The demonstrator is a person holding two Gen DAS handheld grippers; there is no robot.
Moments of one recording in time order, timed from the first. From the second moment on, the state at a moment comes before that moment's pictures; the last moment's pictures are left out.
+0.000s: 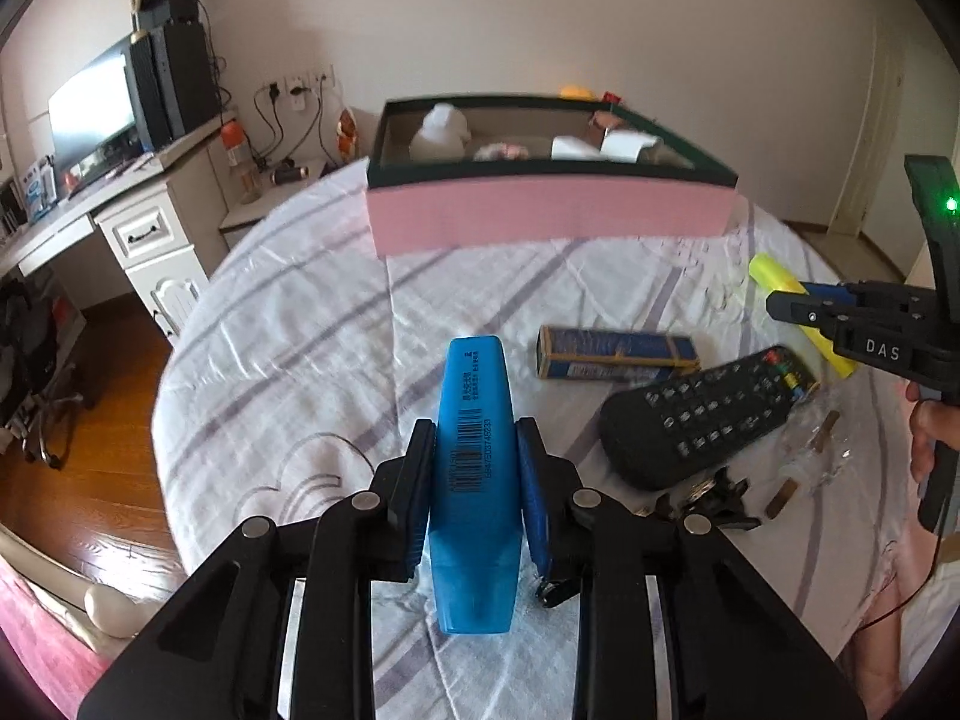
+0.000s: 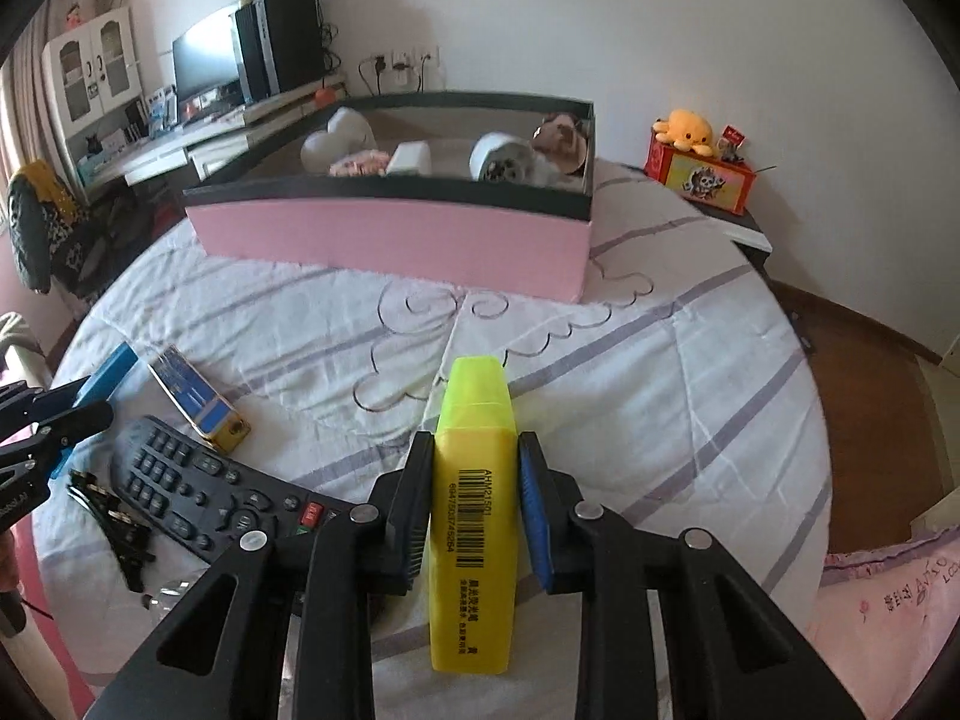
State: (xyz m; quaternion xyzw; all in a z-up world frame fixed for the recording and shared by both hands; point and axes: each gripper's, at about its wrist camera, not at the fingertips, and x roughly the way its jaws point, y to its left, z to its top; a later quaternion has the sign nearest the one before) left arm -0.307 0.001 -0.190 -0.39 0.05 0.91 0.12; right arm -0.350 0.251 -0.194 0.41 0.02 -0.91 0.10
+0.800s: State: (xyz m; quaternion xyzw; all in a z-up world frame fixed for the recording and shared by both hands) left arm -0.251 -0.008 -0.057 -0.24 0.05 0.97 0.10; right arm -0.264 0.222 -0.058 0.24 0.03 -0.96 0.12
